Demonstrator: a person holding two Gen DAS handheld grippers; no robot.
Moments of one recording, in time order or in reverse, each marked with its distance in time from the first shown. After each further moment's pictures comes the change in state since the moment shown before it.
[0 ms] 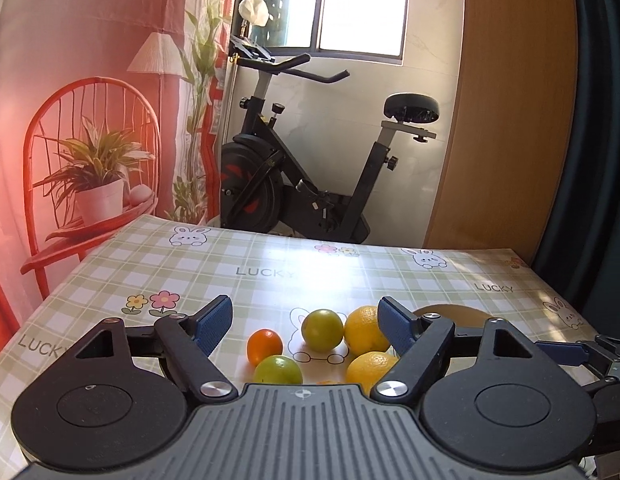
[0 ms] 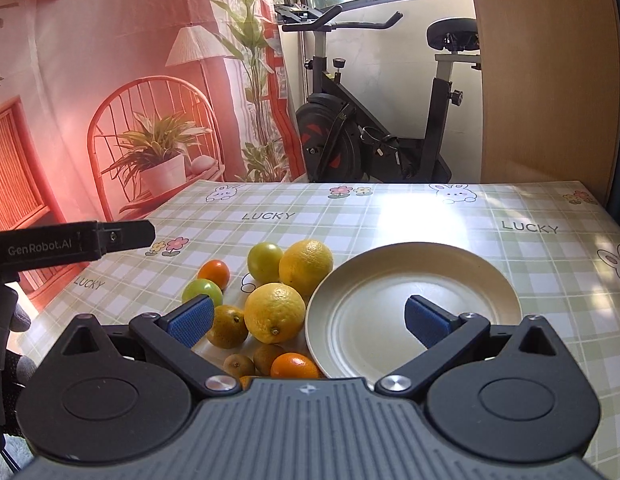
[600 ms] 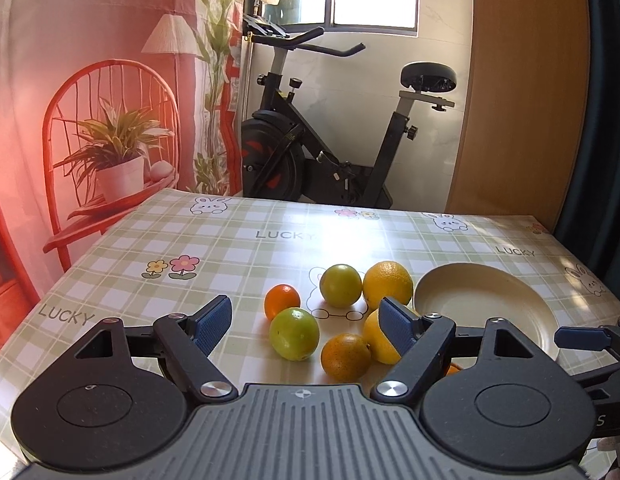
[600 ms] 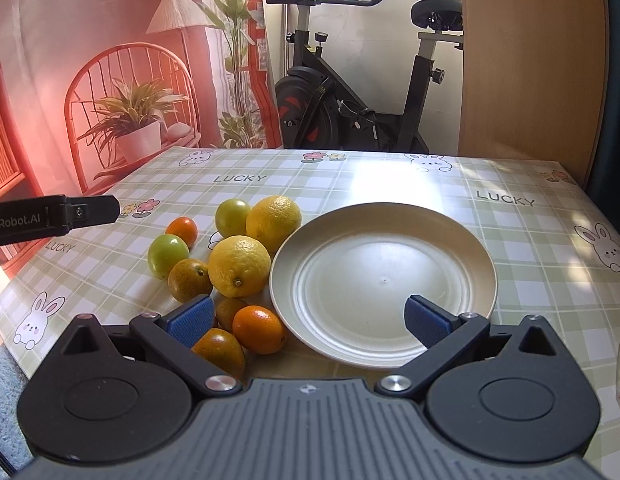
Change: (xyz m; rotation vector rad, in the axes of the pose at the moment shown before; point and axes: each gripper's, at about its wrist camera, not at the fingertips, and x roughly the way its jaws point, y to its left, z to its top) left arm -0.002 -0.006 -0.022 0.021 0.095 0.074; right arm 0.005 -0.010 -0.023 -0.014 0.082 -0.068
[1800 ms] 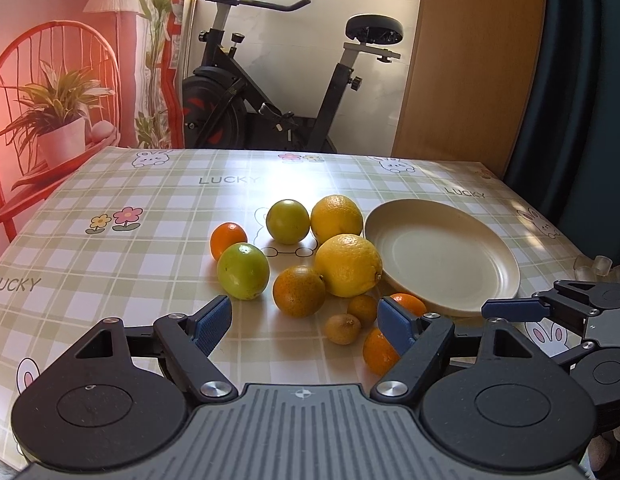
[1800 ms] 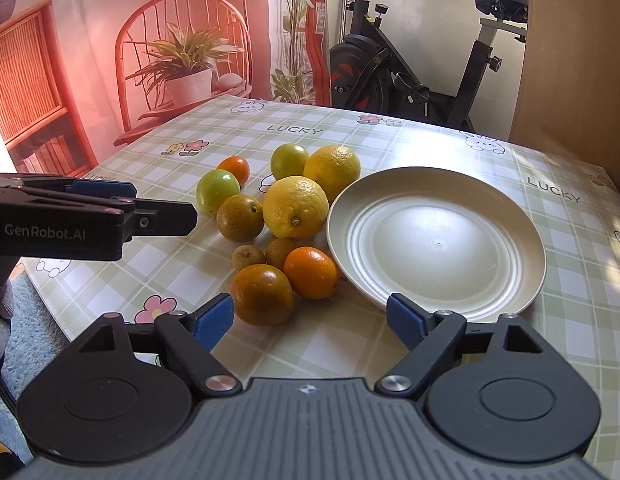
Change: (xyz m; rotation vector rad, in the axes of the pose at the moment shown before) left arm 0.011 0.006 -0.033 0.048 0.115 -0.185; right arm 0.007 0.026 -0.023 -0.138 0.092 0.101
